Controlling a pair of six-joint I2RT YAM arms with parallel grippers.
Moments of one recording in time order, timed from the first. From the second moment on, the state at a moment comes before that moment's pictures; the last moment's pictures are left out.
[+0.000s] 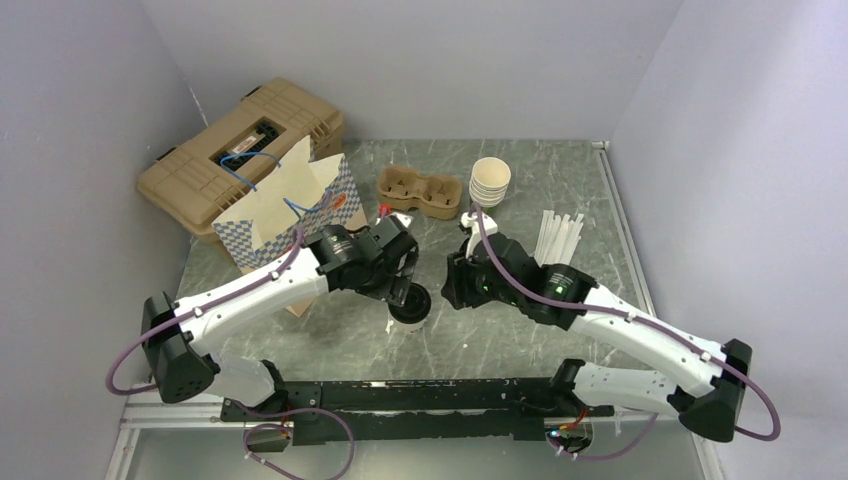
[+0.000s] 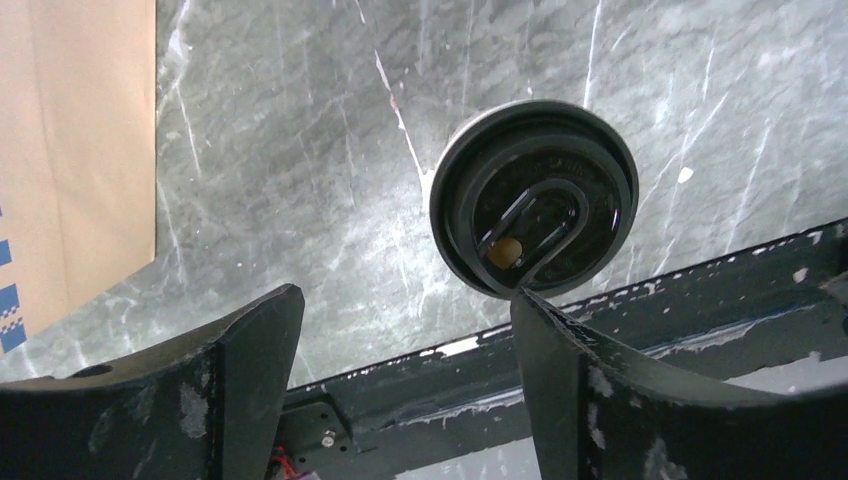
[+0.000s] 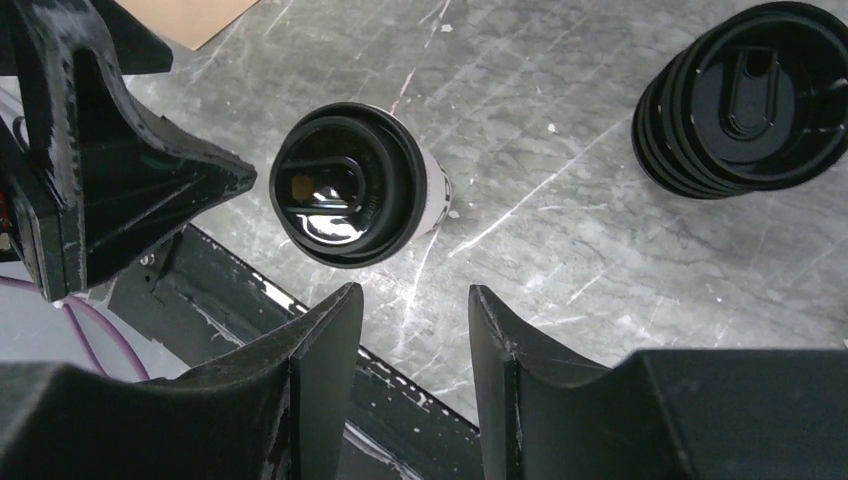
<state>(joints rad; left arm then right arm) -0.99 1.41 1.33 -1.08 -0.27 -0.60 0.97 1.00 0.96 -0.64 0.14 0.53</state>
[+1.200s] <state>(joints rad) -0.88 1.34 1.11 -0.79 -0.12 -0.59 1.02 1.31 1.06 -0.57 0.13 0.55</state>
